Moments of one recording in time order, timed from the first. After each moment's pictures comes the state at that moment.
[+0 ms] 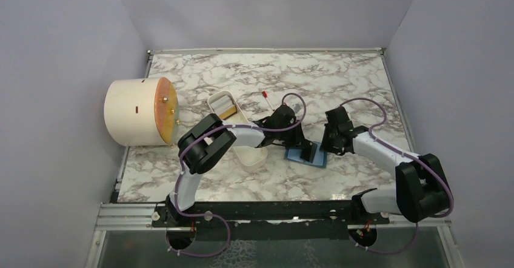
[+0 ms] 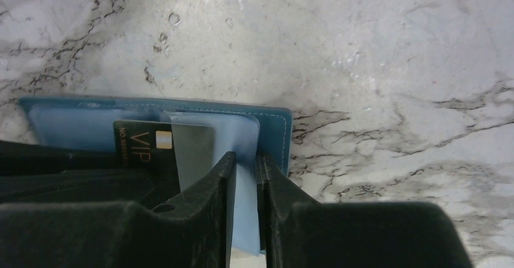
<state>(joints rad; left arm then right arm) -0.89 2.05 1.18 0.21 0.35 -0.93 0.35 1.32 0.63 -0.39 0.11 0.59</state>
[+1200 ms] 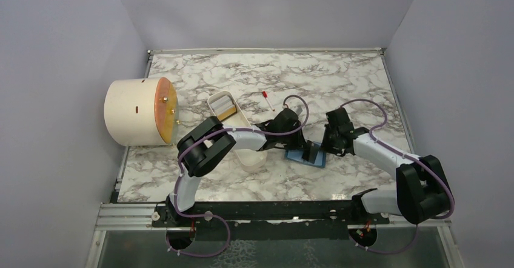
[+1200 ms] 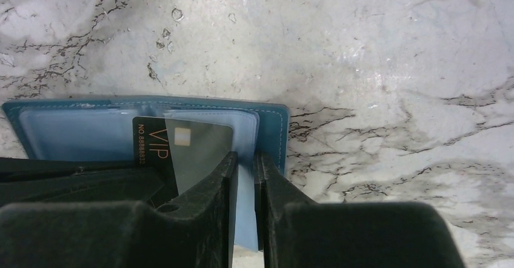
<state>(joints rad) -0.93 2.02 1.18 0.16 0.24 -0.89 0.35 1.31 0.61 -0.39 0.08 0.60</state>
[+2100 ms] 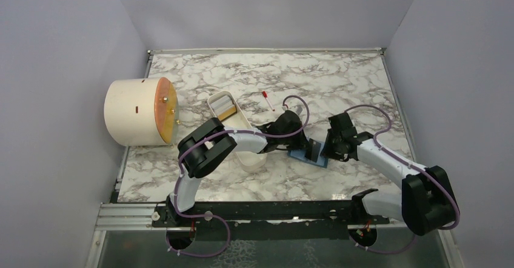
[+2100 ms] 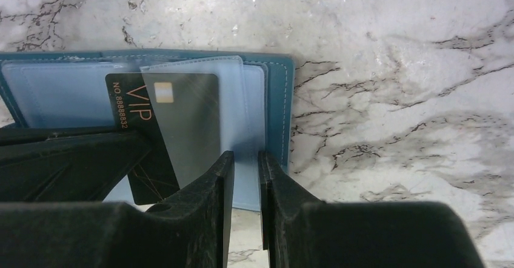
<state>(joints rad) -0.96 2.02 1.15 0.23 0.16 -0.95 0.35 1.21 0.57 -0.46 0.08 0.65</state>
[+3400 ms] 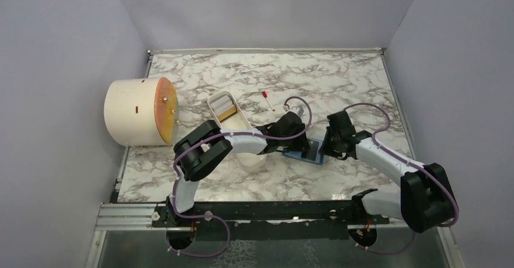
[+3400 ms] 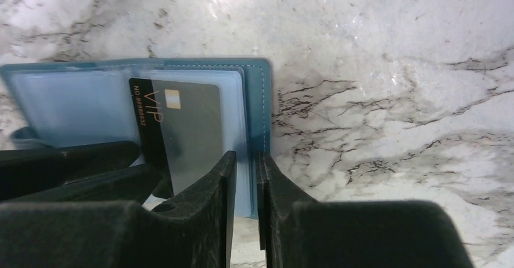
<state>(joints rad) -0.98 1.97 1.16 0.12 0.07 -0.85 0.35 1.23 0.59 -0.42 0.09 0.66</state>
